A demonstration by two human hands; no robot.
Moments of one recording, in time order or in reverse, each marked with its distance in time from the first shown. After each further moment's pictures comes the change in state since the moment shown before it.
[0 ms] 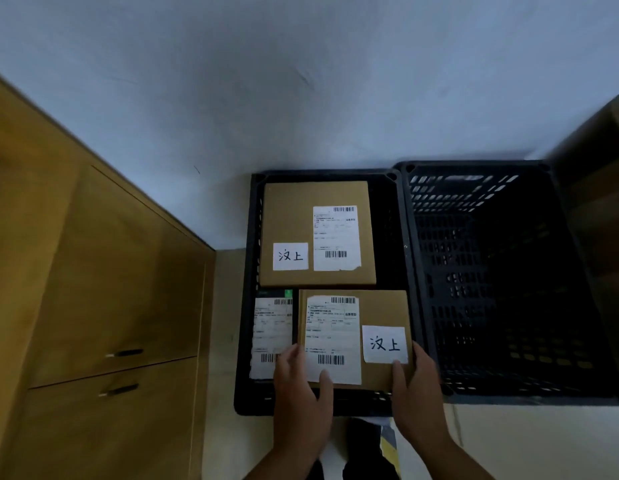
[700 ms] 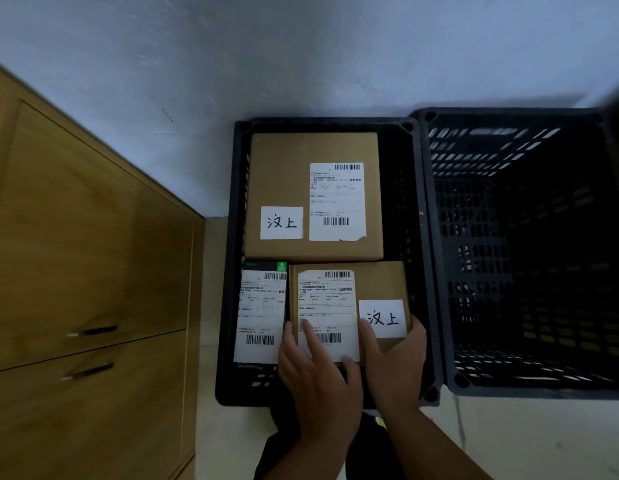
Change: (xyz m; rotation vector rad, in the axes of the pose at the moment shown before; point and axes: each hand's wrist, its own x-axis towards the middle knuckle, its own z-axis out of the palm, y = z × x) left_hand 0.011 0.000 0.072 0.334 0.094 -0.054; right_hand 0.035 0.013 0.064 0.191 0.221 0.067
